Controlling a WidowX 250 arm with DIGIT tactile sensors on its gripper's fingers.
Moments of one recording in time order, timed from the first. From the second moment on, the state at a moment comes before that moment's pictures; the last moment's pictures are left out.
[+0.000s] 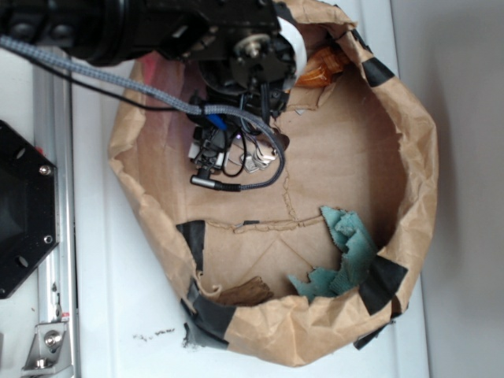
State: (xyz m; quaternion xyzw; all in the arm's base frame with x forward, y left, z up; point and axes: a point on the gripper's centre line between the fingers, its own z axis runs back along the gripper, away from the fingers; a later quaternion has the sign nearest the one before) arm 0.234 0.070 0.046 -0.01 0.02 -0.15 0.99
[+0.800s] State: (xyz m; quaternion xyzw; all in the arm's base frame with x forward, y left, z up) arm 0.253 0.060 0.034 -0.02 0.03 -0.10 0.99
